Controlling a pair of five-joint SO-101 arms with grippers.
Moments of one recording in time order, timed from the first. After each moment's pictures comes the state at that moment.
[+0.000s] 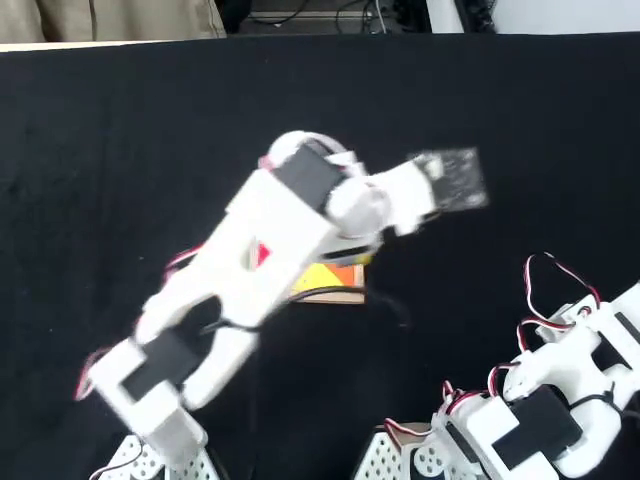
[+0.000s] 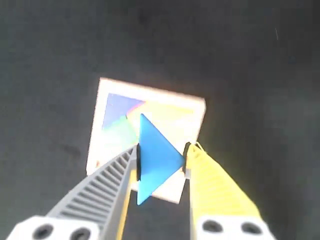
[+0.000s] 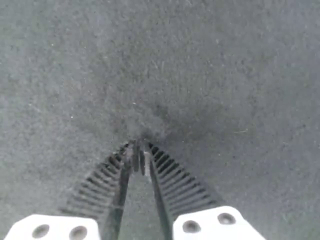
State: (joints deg) left arm 37.3 9.5 -31.5 100.4 -41.4; right arm 57.7 -11.7 53.8 40.1 3.7
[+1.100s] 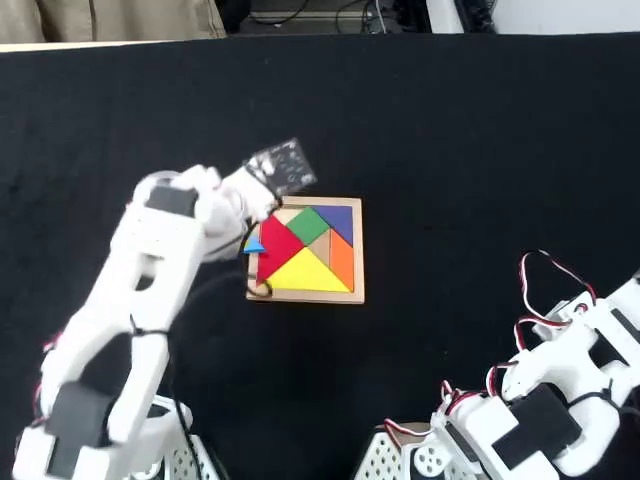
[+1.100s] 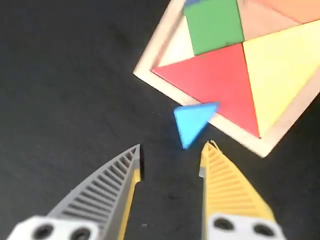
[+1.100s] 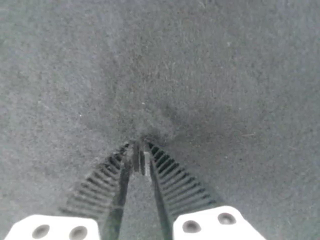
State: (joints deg) left arm 8.5 -14.7 29.7 57.8 -50.7; right arm 56.4 -11.7 53.8 40.1 4.5
